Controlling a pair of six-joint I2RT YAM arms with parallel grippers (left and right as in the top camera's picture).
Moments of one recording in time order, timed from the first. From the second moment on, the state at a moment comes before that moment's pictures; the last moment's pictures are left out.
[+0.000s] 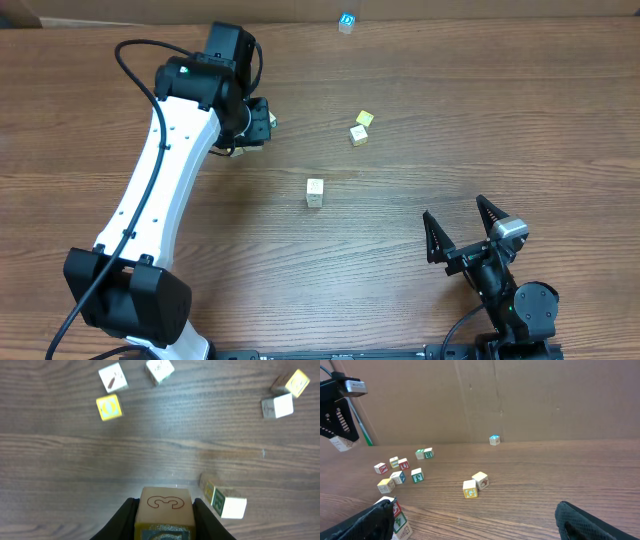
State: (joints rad) left arm -0.26 1.79 1.76 -1.27 0.02 -0.35; right arm 0.10 0.01 0.02 -0.01 -0.24 0.17
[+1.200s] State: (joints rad) left arm -0.60 1.79 1.76 -1.36 -0.06 -0.55; right arm 0.10 0.01 0.02 -0.01 -0.24 0.17
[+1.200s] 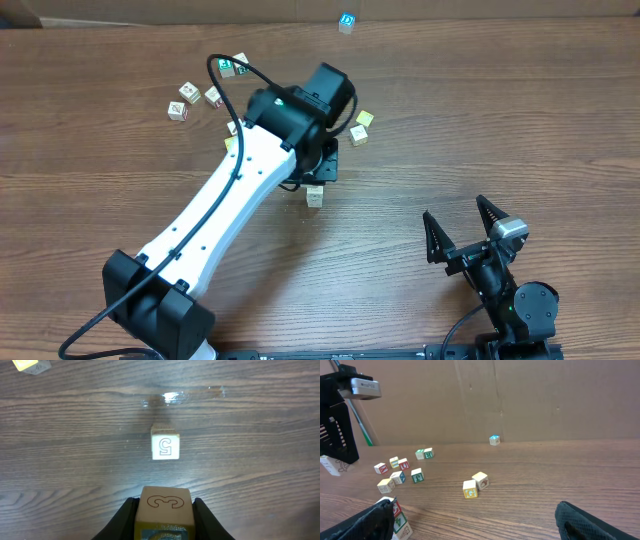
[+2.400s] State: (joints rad) left arm -0.64 1.79 1.53 -1.09 -0.19 -0.67; right arm 0.10 0.01 0.02 -0.01 -0.24 0.17
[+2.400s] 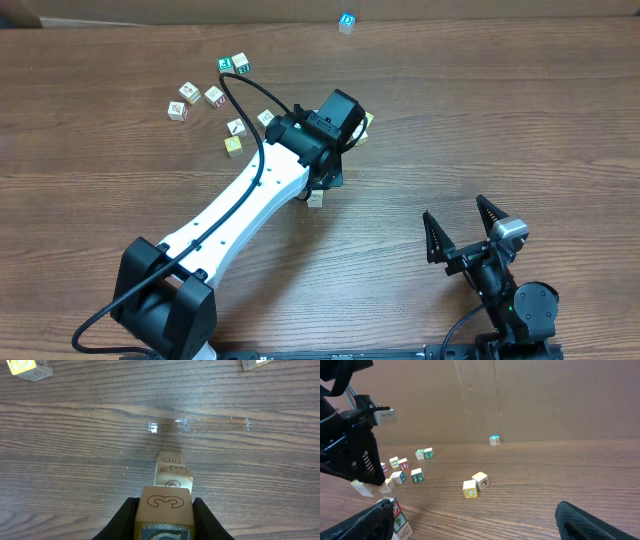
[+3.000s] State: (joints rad) left arm -0.64 1.81 1.50 -1.04 -0.19 -0.68; right arm 0.10 0.01 0.02 -0.01 -0.24 0.17
